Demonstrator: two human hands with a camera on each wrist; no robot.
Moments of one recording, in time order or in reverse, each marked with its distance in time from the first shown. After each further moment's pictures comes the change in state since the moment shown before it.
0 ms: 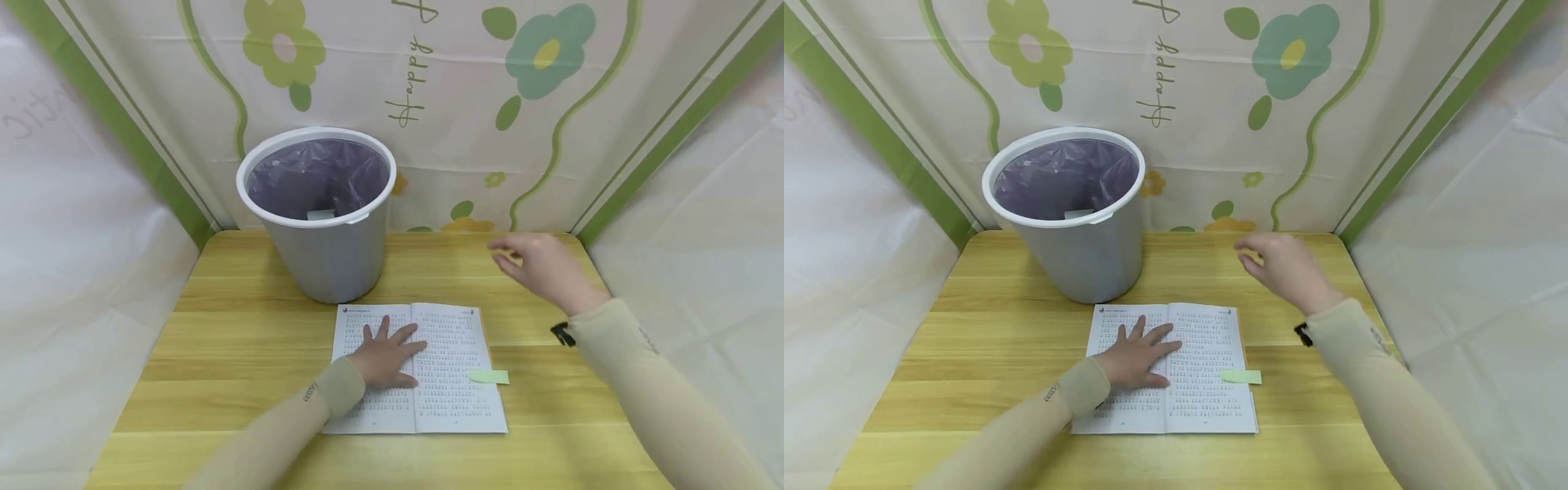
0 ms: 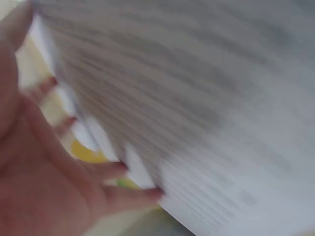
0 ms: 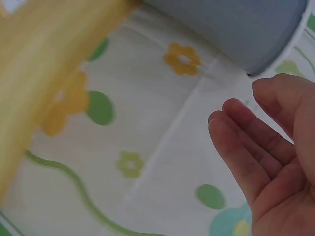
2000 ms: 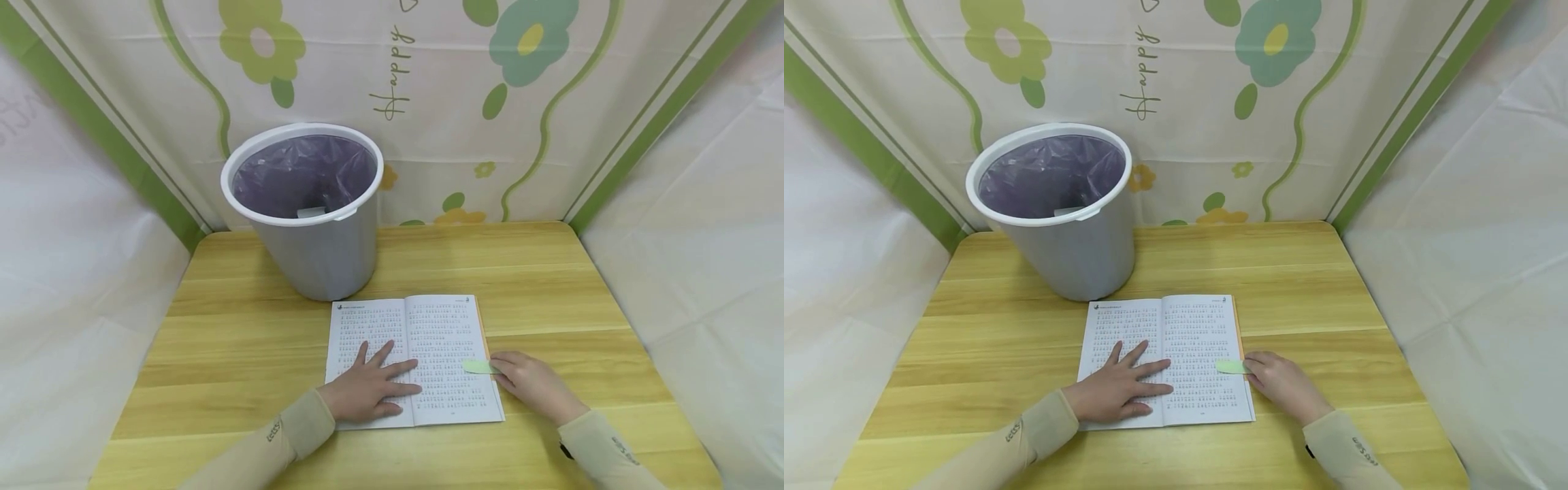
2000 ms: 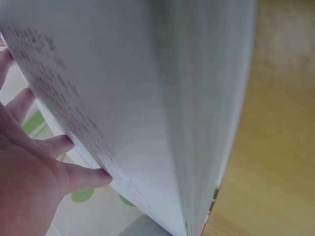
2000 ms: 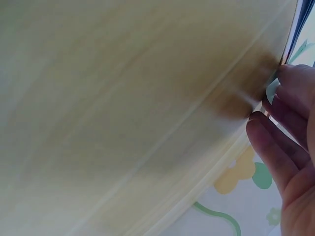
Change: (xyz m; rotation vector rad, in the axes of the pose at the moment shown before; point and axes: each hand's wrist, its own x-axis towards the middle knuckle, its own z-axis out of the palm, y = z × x) left_hand -0.045 -0.006 0.033 0.102 0.111 0.356; right_hand -0.195 -0.003 0.141 -0.088 -0.100 -0.086
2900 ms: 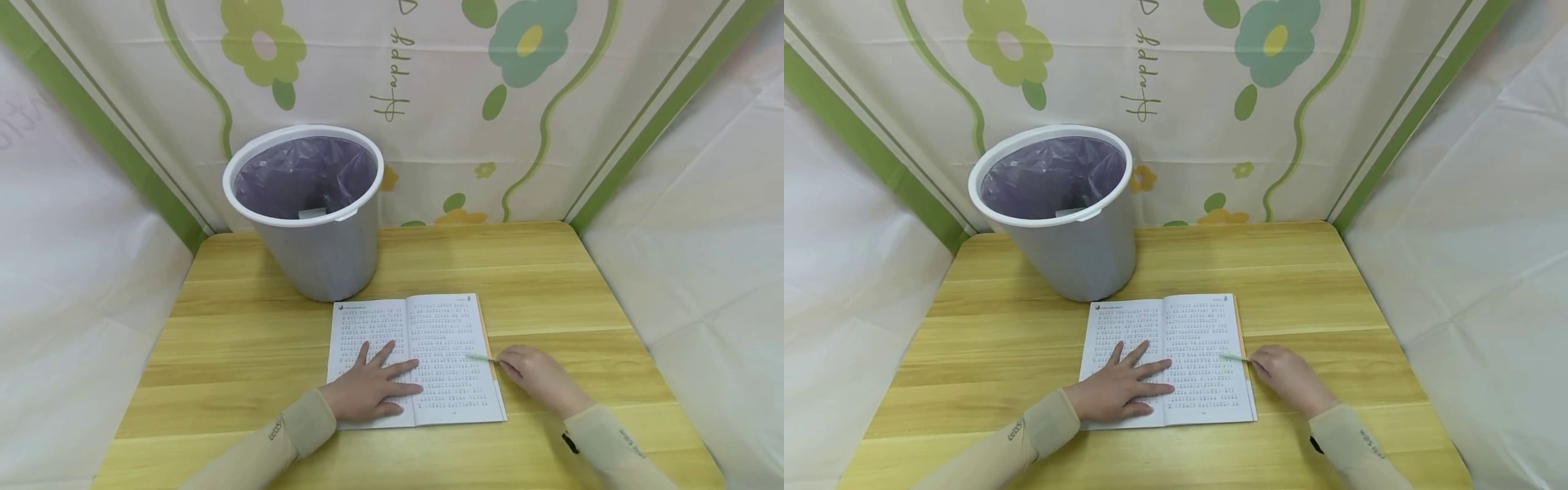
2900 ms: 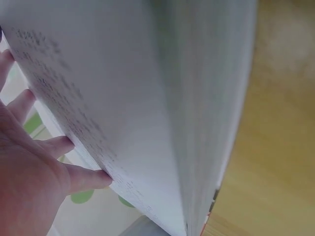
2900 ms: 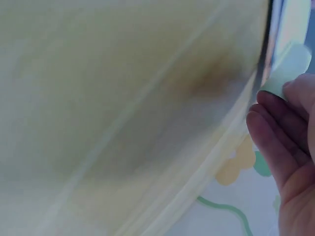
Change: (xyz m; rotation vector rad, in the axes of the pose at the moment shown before) left_hand -0.001 0.001 -0.001 -0.007 -0.025 -0.007; right_hand 0.006 0.009 -0.010 0.078 0.027 0.068
